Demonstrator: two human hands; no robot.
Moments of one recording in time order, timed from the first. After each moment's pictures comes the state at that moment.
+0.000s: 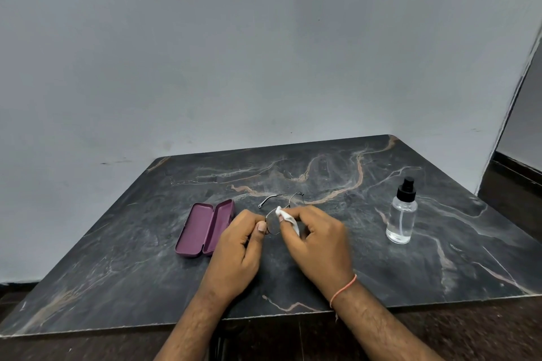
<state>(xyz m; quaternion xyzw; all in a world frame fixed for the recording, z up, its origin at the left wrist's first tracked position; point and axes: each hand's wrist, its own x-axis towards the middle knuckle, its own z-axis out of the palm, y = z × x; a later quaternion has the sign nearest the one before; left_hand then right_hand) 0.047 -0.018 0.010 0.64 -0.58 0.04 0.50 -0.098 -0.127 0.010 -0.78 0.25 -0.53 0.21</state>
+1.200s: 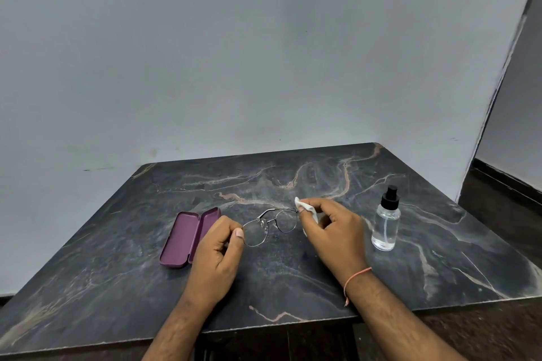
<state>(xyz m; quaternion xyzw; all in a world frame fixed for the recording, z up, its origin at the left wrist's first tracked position) 0.051 -0.016 0.010 0.63 -0.54 0.00 0.56 -0.123 -0.177 0.015 -0.73 0.30 -0.55 0.25</state>
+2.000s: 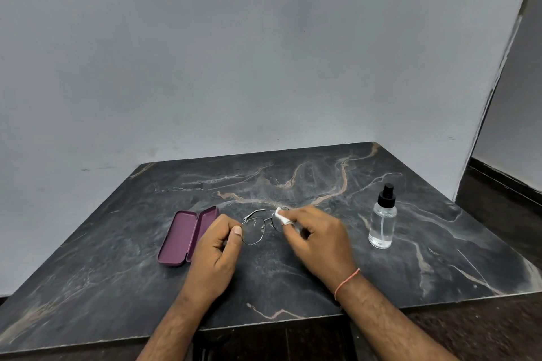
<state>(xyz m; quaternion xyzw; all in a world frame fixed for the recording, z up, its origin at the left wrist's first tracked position) 0.051 -0.016 0.012 0.64 -0.54 0.00 0.55 -0.119 -0.161 0.011 -0.81 0.23 -0.50 0.18</state>
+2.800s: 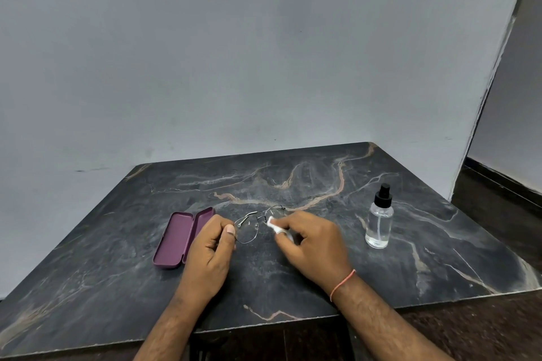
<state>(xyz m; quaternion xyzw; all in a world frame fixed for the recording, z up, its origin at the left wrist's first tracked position) 0.061 -0.021 0.004 0.63 -0.53 -0.01 0.57 -0.118 -0.156 0.010 -0.83 0.22 -0.49 0.17</state>
